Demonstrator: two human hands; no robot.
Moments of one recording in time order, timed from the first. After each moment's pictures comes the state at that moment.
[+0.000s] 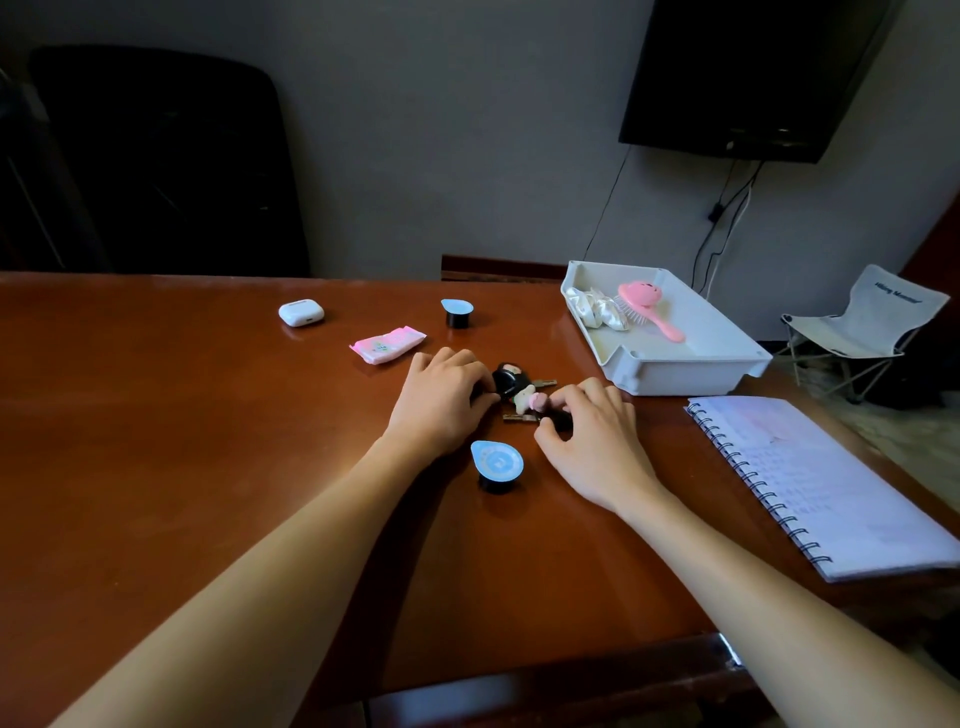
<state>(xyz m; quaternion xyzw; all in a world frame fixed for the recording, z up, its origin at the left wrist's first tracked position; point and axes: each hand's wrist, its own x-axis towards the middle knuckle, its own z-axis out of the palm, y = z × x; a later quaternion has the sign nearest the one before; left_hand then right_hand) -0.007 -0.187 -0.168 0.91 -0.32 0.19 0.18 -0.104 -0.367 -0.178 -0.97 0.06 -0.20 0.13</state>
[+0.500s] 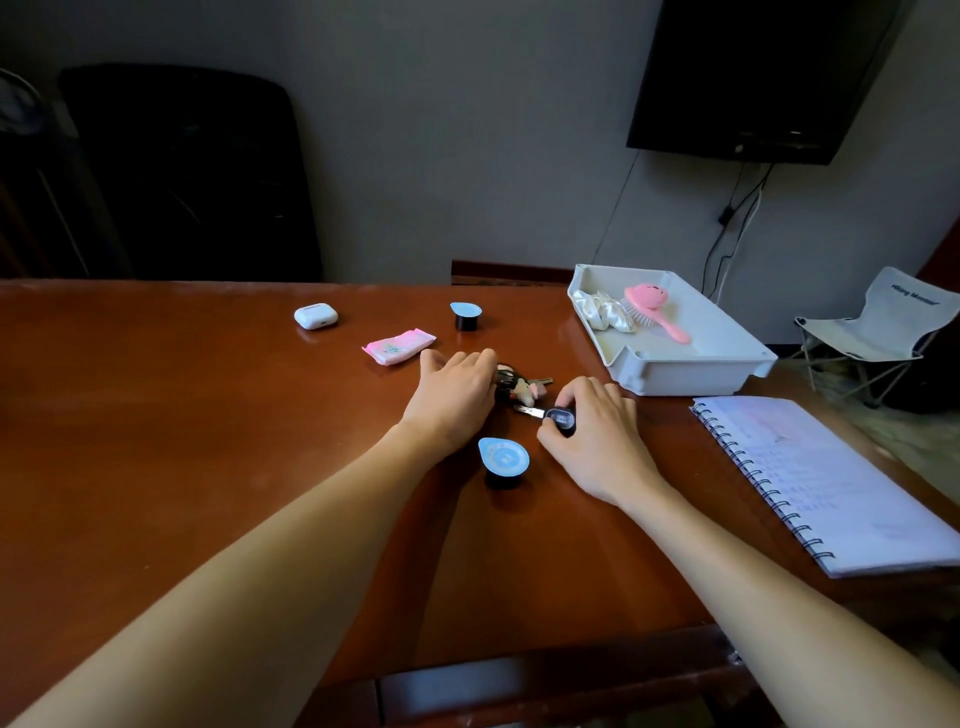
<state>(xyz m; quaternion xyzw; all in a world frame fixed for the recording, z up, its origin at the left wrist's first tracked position) -0.013 -0.191 -0.163 0.92 -0.32 0.18 0.13 -0.103 -0.365 -0.174 -0.96 0.05 -0.21 0.16</state>
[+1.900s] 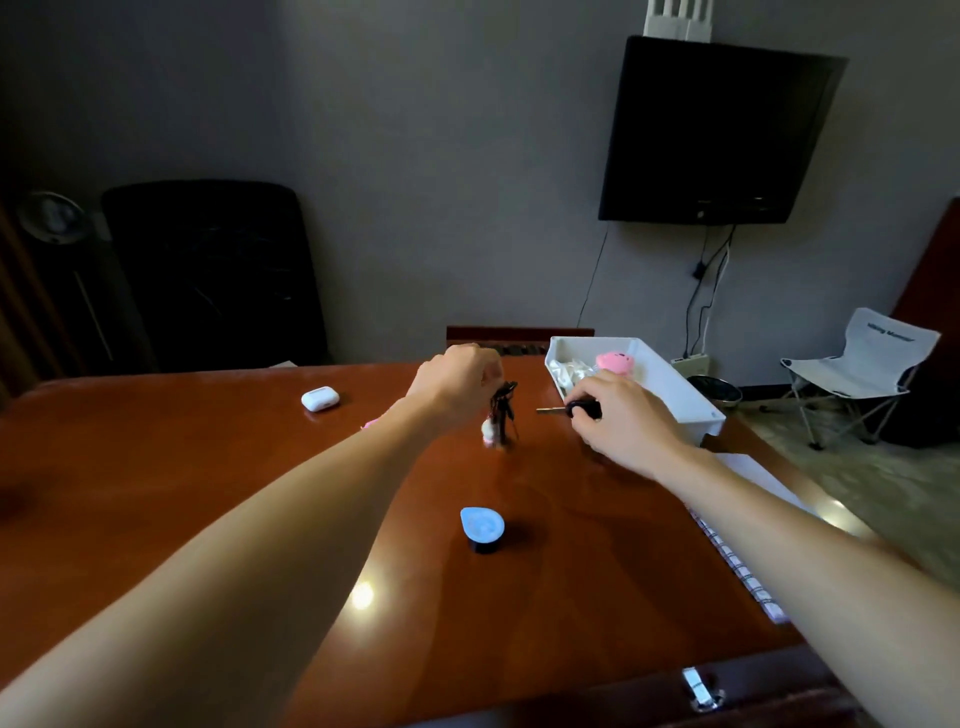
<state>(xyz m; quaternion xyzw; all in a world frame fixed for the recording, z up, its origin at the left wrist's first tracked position) -0.016 -0.208 -0.036 0.93 -0.29 0.13 0.20 -0.115 -0.410 -0.055 -0.97 0.01 -0.22 0.14</state>
